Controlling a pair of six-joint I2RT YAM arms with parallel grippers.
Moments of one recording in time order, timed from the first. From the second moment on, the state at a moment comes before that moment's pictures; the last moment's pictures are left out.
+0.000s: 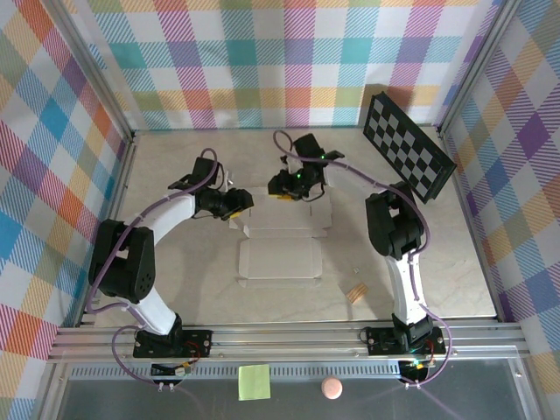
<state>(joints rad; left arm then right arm) -0.25 1.66 1.11 -0.45 0.47 -0.58 0.52 2.19 1.80 -0.62 -0.62 0.48</state>
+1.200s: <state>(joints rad) -0.20 1.69 1.15 -0.45 0.46 -0.58 0.48 2.53 2.14 -0.70 -0.67 0.52</state>
